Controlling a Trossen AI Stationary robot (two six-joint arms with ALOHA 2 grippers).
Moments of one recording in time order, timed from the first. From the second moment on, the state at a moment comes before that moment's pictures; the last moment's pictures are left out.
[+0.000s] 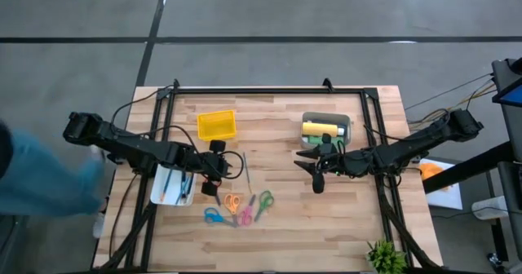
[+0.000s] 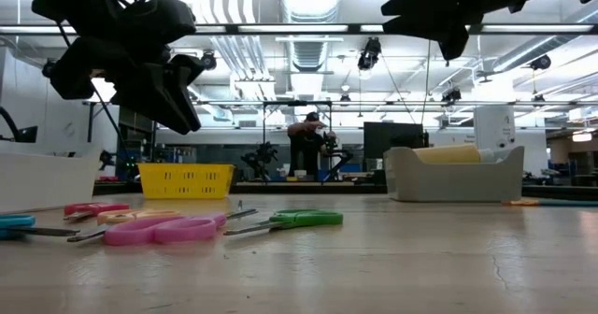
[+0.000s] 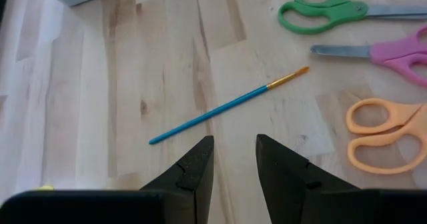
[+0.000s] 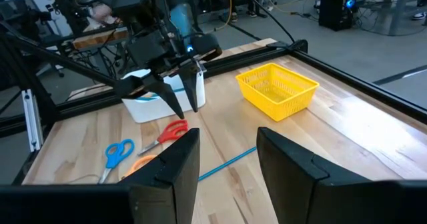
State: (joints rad) left arm -0.18 1.25 0.63 -0.27 -0.21 0.18; right arm 0.32 1.13 0.55 0.35 0.56 0.34
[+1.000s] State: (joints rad) left arm -0.13 1.33 0.88 -0.37 -0.09 -1.14; right arm 0.32 1.13 0.55 0.35 0.56 0.34
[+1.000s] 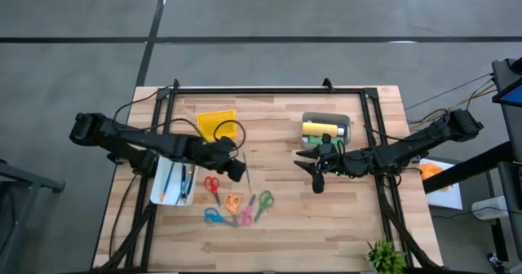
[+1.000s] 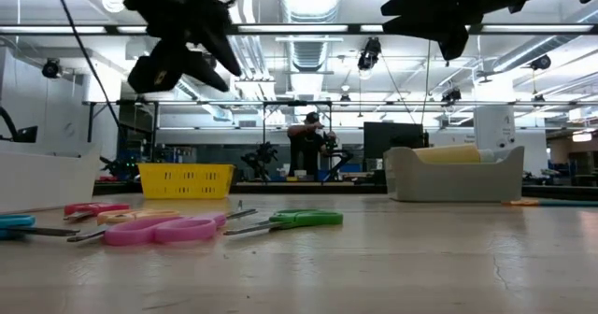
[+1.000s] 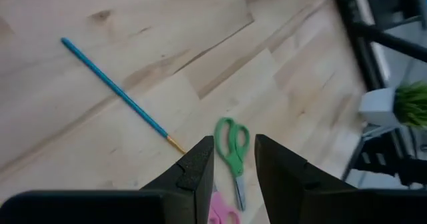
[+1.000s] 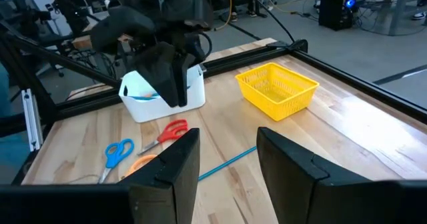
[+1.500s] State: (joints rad) left arm -0.02 1.73 1.17 -0.65 -0.05 -1.51; right arm 0.32 1.13 0.55 0.35 0.56 0.34
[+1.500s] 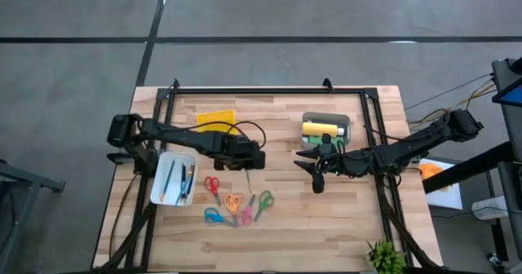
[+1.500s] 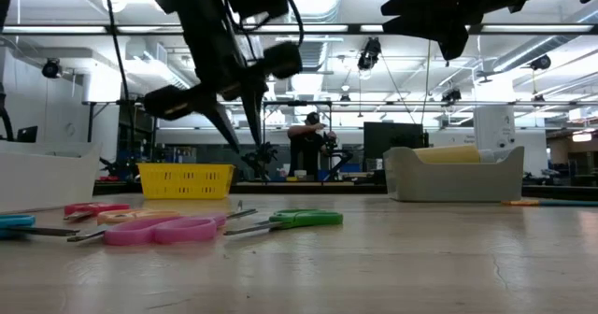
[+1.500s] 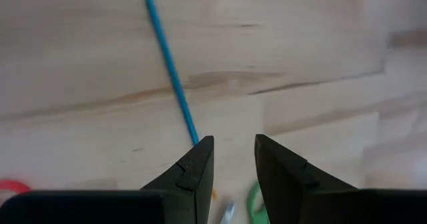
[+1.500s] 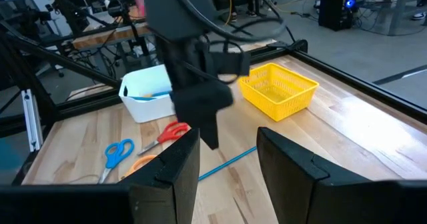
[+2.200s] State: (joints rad) left arm 0.04 1.87 1.17 -0.66 -0.03 -1.63; right arm 0.32 1.13 0.55 0.35 0.56 0.34
